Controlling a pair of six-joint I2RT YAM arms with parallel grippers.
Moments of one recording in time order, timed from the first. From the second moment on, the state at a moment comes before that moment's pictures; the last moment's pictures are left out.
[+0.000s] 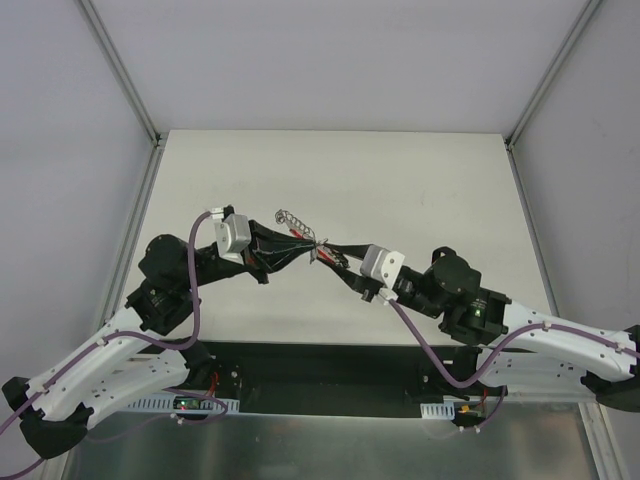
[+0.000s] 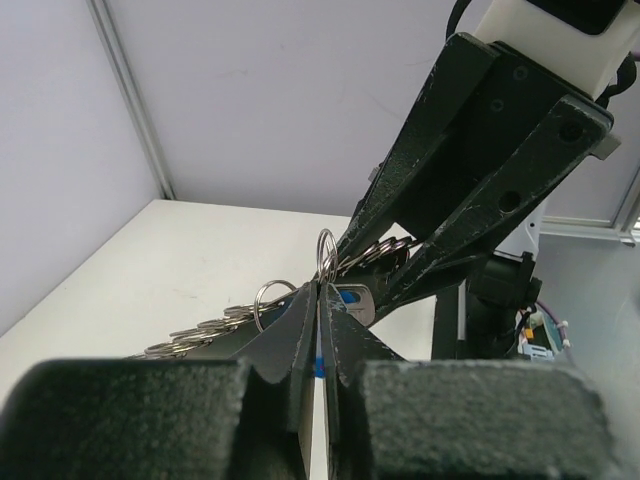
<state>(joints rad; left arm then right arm) -0.80 0.70 0.81 0.17 0.52 -0.09 1.29 0.87 0.87 0.17 0.06 -0.43</state>
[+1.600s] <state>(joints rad) -0.80 0.77 0.86 0.02 0.65 0.19 1.29 0.83 1.00 -0.23 0.18 -0.29</state>
